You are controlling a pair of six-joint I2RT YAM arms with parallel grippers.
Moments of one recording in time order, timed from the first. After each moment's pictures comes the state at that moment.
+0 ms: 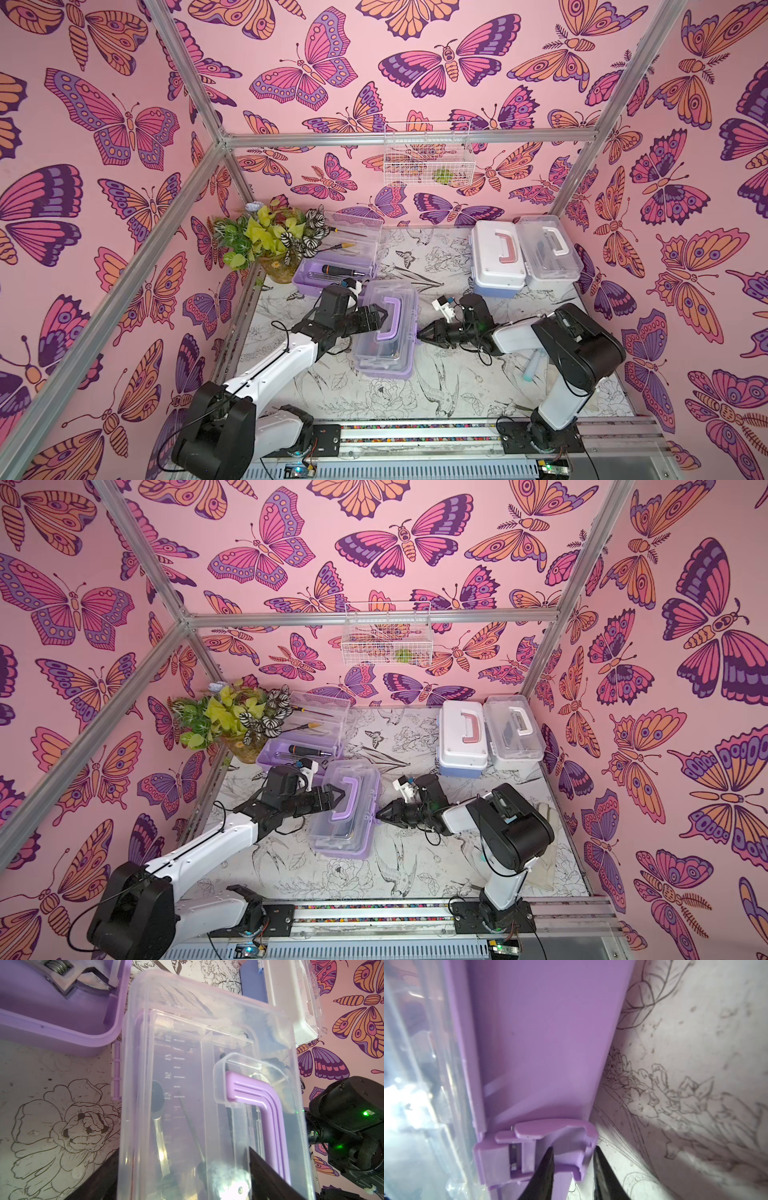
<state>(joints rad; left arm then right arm) -0.40 1.23 0.65 -0.18 0.33 -0.58 0.53 1.75 0.58 0.52 -0.81 0.87</state>
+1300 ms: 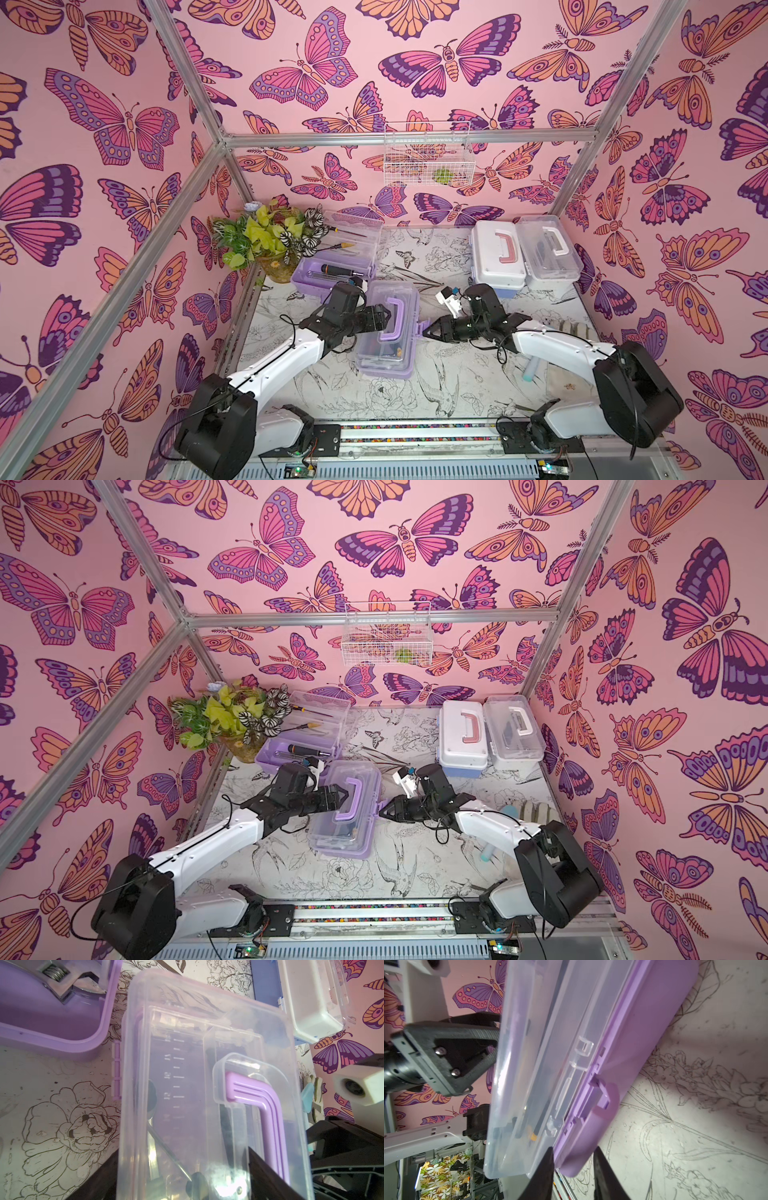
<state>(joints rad) -0.49 1.26 0.72 -0.24 0.21 -0.57 0.56 1.40 0.69 -0.09 -0.69 0.61</state>
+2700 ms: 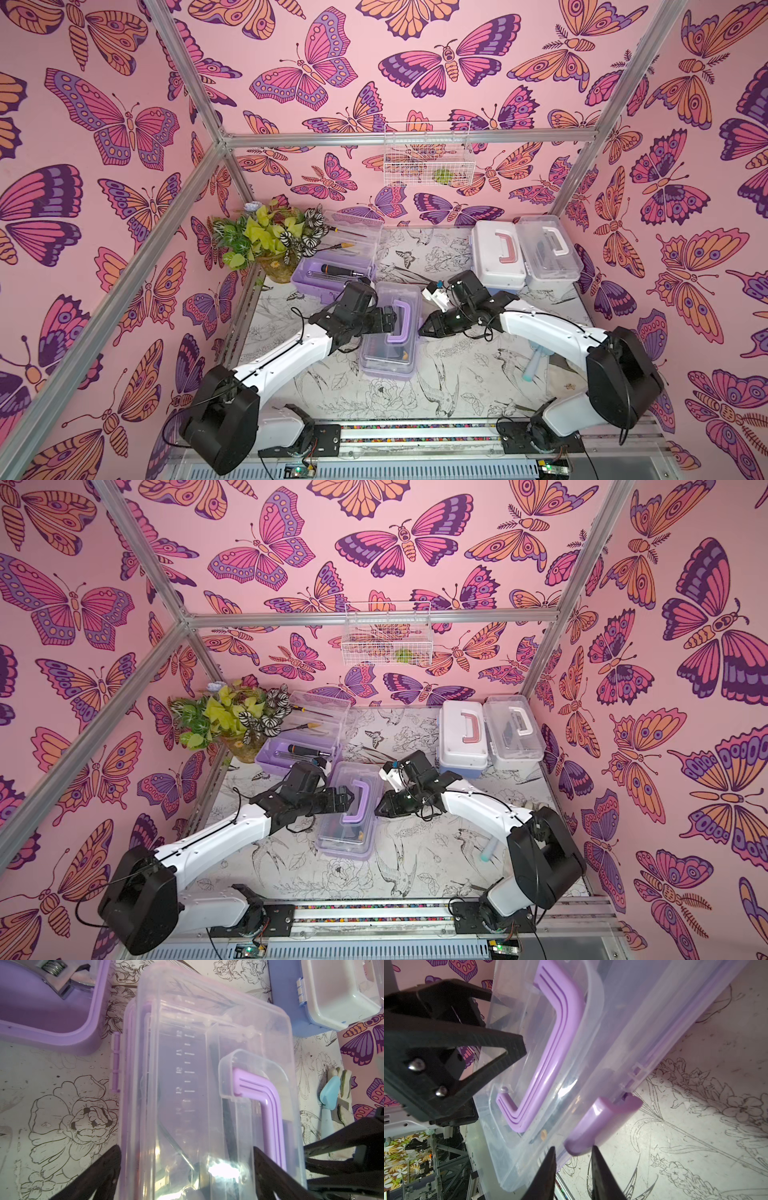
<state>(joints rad) -0.58 1.30 0.79 -0.34 0.10 -0.58 0.62 1.52 0.98 -0.46 -0.60 0.39</state>
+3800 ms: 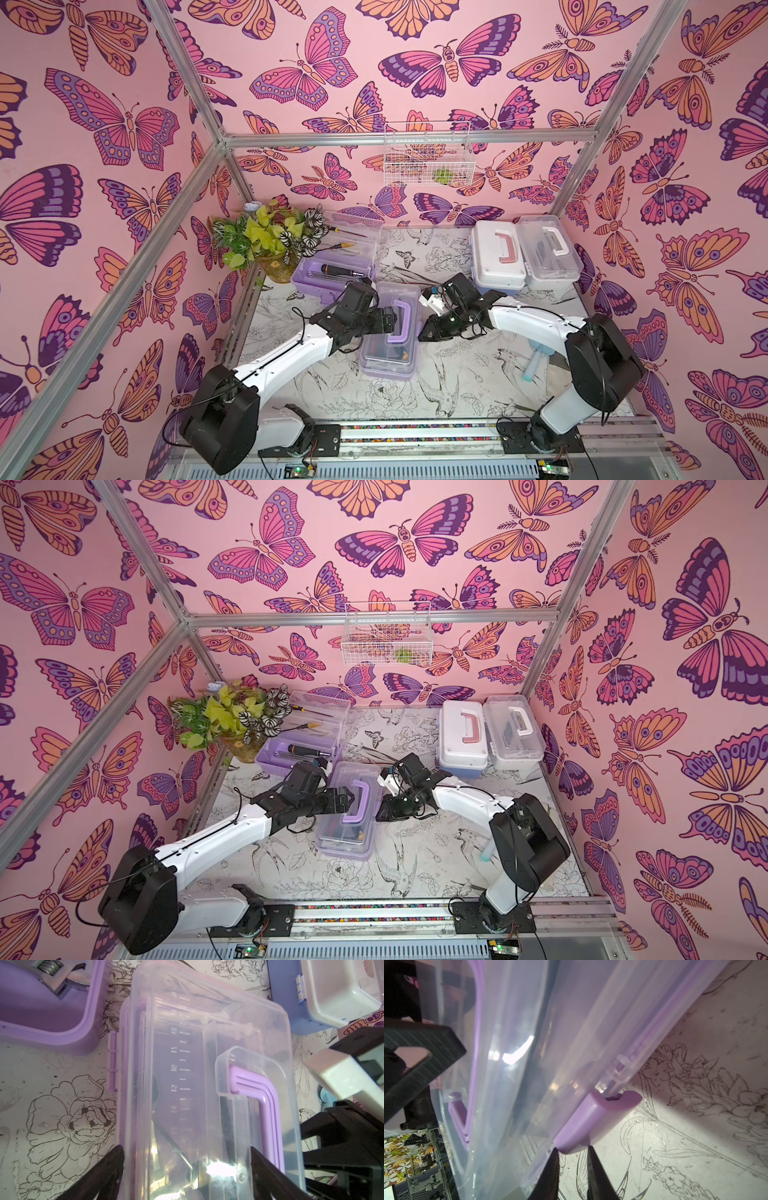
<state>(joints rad) -0.59 1.30 0.79 -0.34 0.10 -0.58 0.62 1.62 0.99 -0.48 -0.59 0.37</state>
